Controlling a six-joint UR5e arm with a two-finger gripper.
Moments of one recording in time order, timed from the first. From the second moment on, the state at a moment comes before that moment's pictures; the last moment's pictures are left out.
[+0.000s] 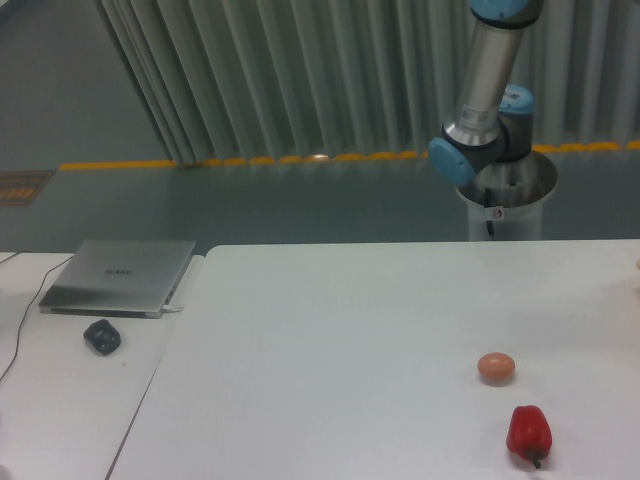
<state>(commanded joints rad) 3.04 -1.86 -1.58 -1.34 1.47 1.73</state>
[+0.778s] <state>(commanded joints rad) 3.00 -1.86 -1.66 -1.34 1.46 1.52</state>
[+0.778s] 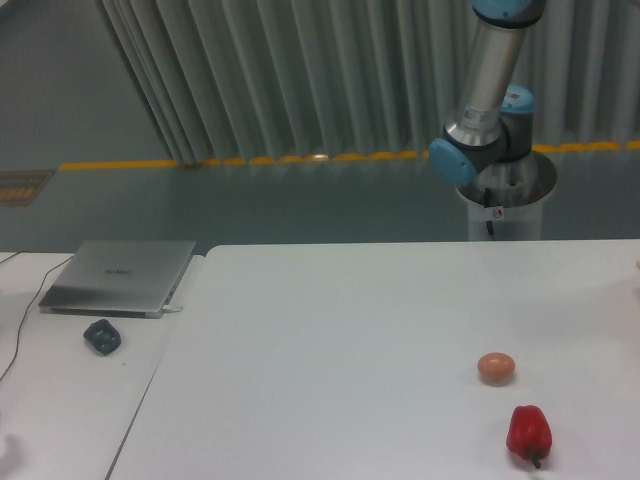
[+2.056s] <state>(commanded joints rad) 2.99 -1.88 -1.68 -1.33 1.47 1.52</state>
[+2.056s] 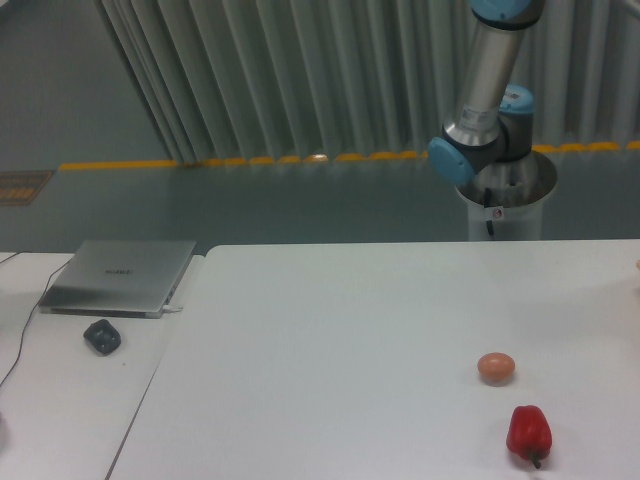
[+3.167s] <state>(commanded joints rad) 2.85 -1.86 -1.43 -1.57 1.55 1.50</state>
